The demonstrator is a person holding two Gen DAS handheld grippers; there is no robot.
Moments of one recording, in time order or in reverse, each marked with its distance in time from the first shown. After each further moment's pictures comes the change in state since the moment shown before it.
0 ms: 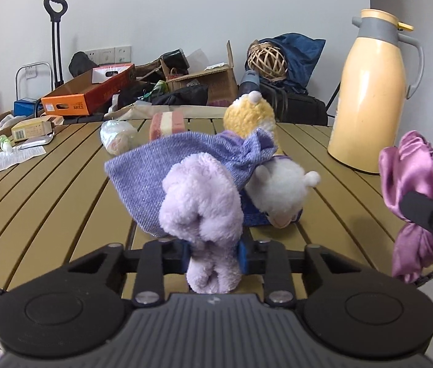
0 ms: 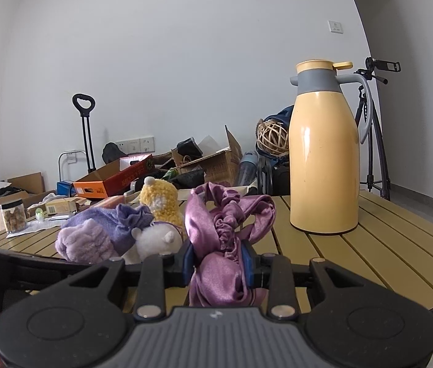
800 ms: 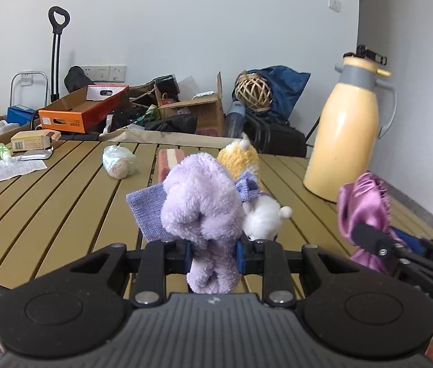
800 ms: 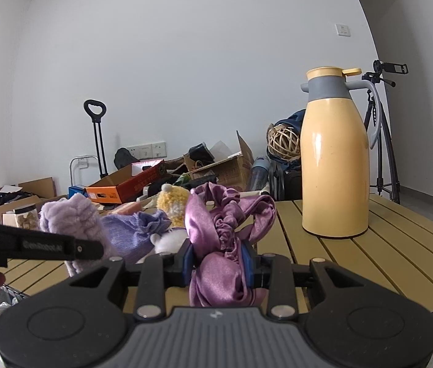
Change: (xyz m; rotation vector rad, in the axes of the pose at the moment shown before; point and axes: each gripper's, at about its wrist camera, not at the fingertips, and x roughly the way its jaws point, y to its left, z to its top) left arm -0.056 0.028 0.011 -0.057 -0.088 -0.099; right arm -0.012 0.007 0.003 0.004 -0.021 0.056
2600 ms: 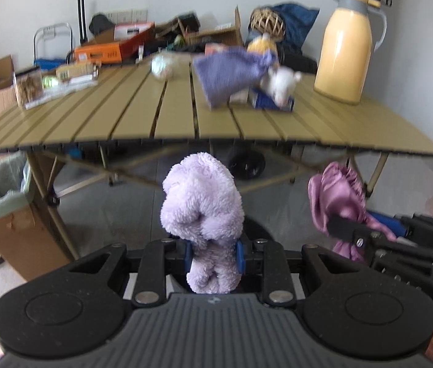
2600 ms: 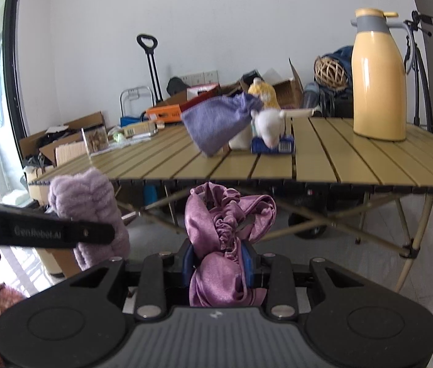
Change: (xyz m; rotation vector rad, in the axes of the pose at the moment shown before) left arm -0.117 0.032 -0.112 0.042 0.272 0.082; right arm -0.100 0.074 -0.081 -0.014 0.306 0.152
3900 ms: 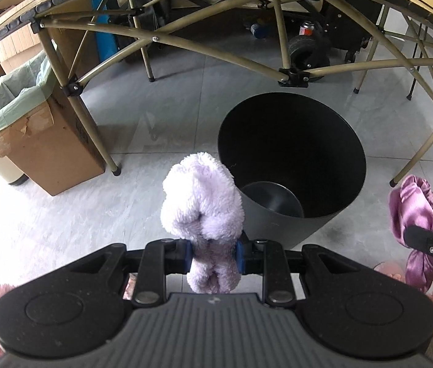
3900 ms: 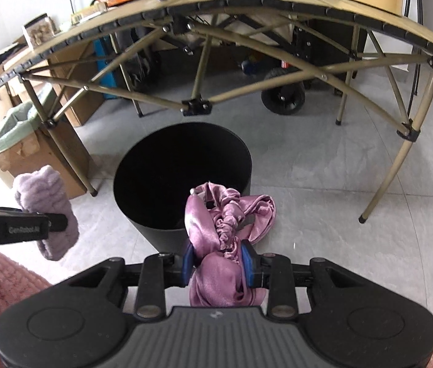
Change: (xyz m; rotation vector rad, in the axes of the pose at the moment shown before) left arm 0.099 0.038 -0.065 -0.057 0.363 0.188; right arm 0.077 -0.007 -0.069 0.077 0.473 -0.141
